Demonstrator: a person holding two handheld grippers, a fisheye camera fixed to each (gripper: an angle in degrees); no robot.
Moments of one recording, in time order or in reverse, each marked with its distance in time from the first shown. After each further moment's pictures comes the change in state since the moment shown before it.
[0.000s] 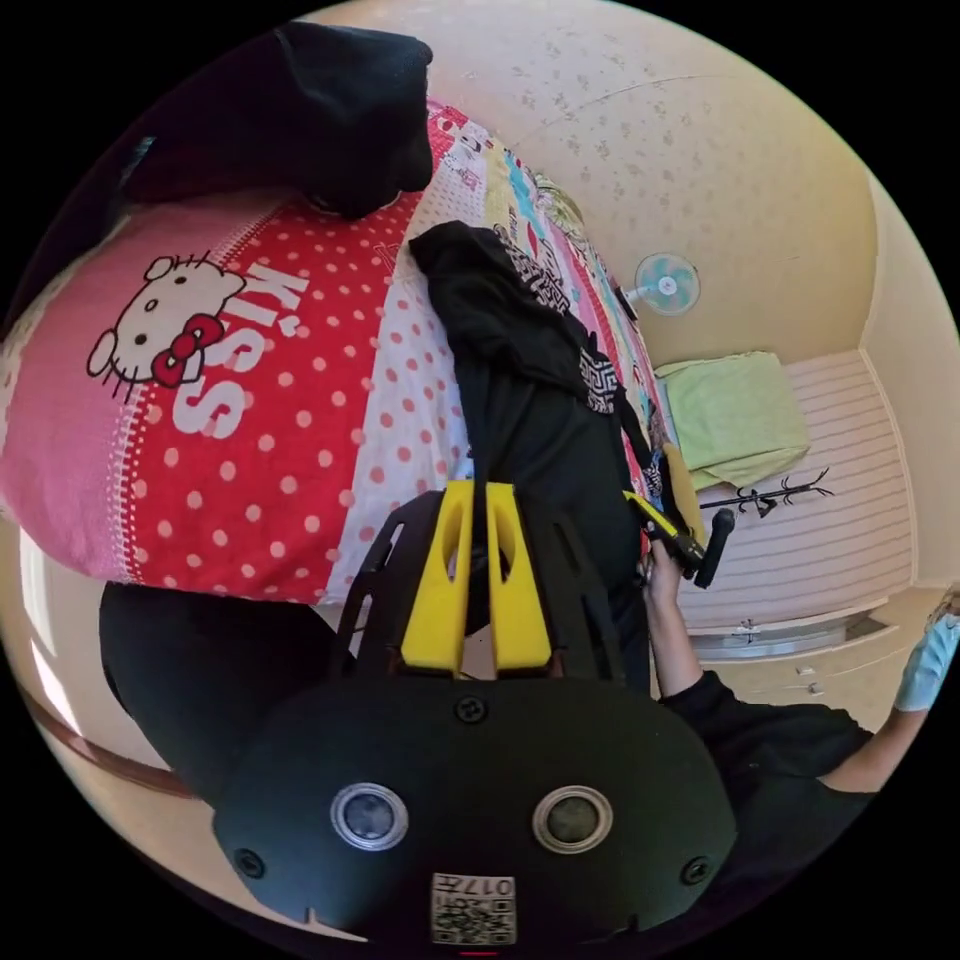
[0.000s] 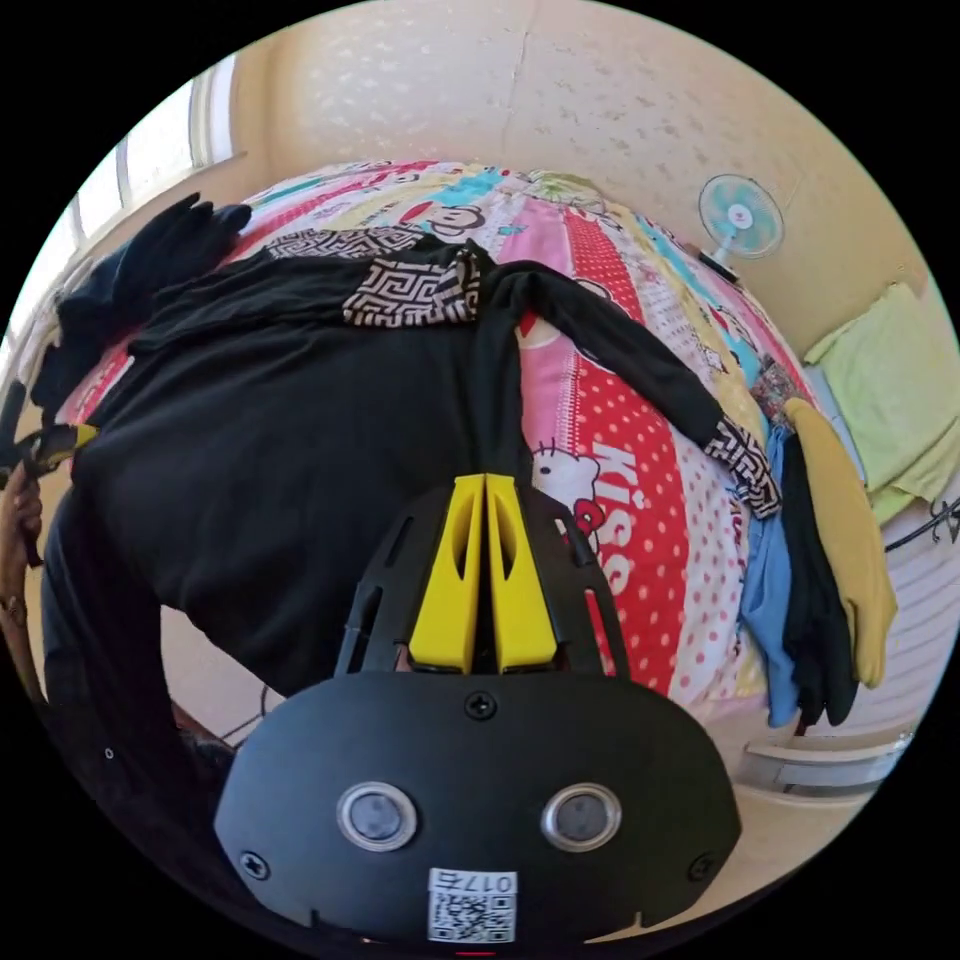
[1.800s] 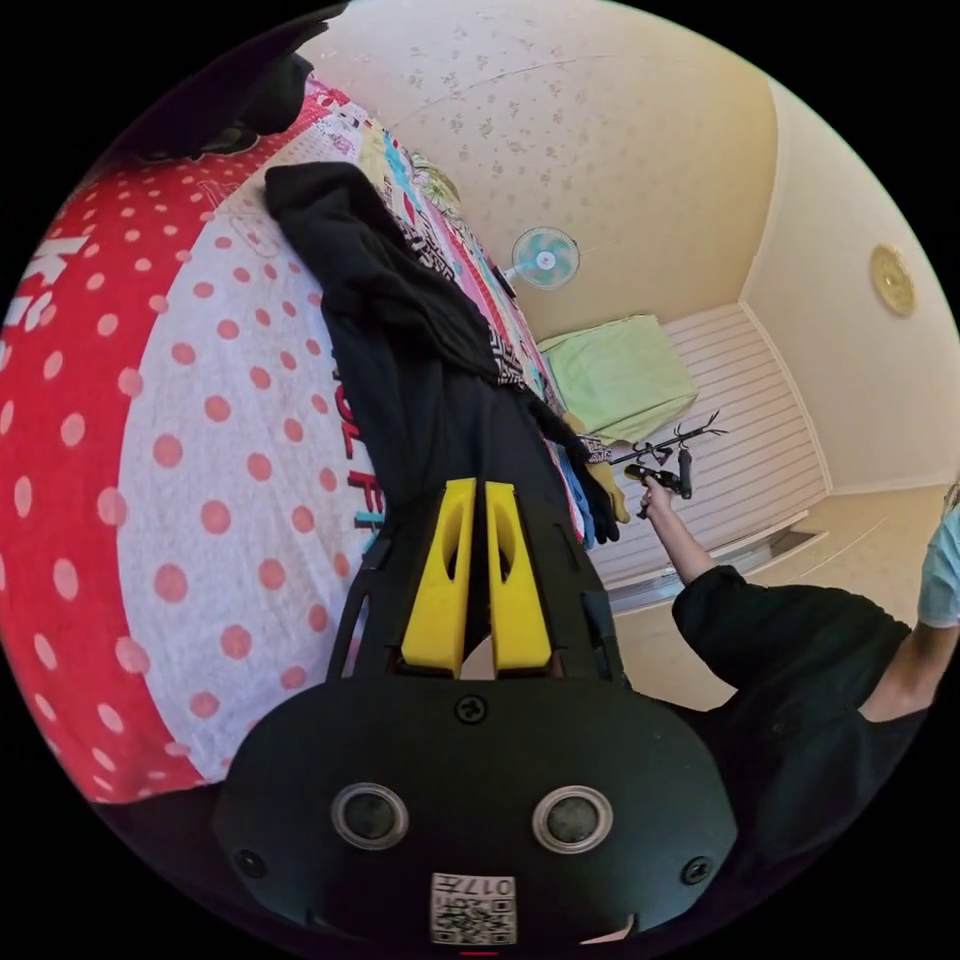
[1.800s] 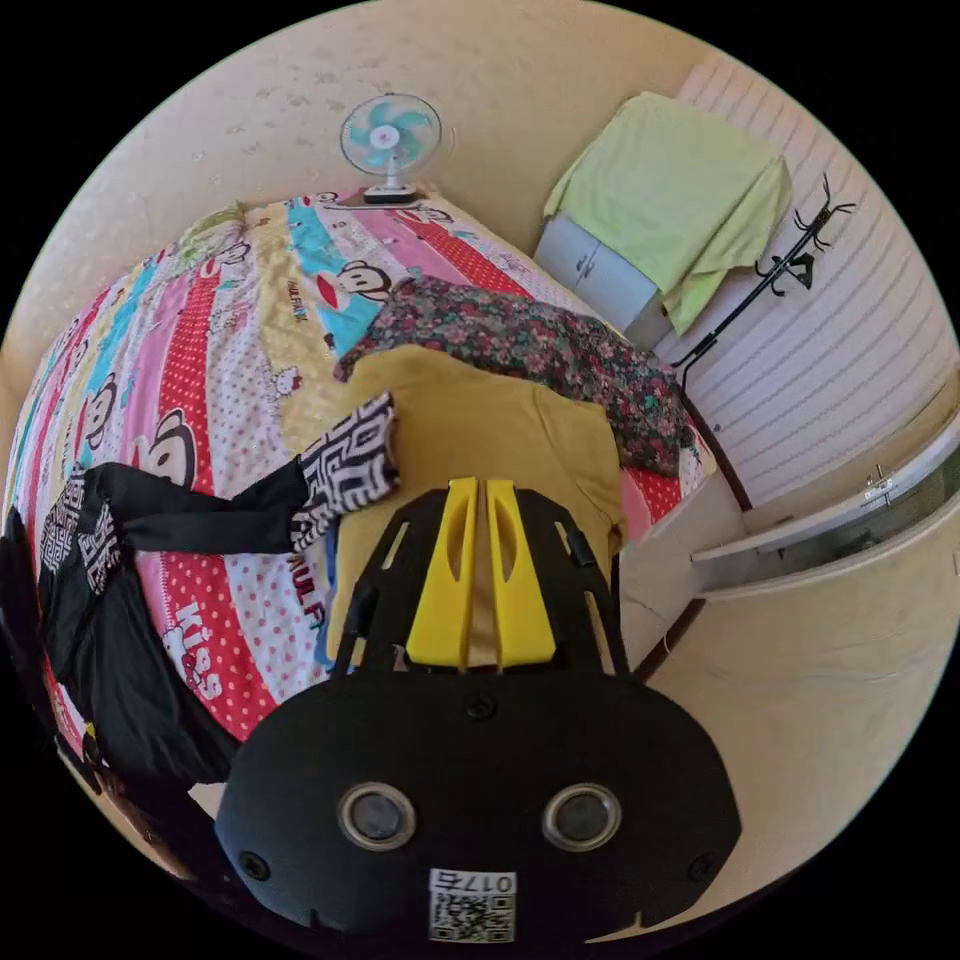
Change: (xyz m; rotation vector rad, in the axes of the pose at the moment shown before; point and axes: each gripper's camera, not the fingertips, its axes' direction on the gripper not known) left arm -0.086 -0.017 -0.066 0.010 0.332 0.204; right arm 0.447 -0.067 -0.042 -0.171 0.330 0.692
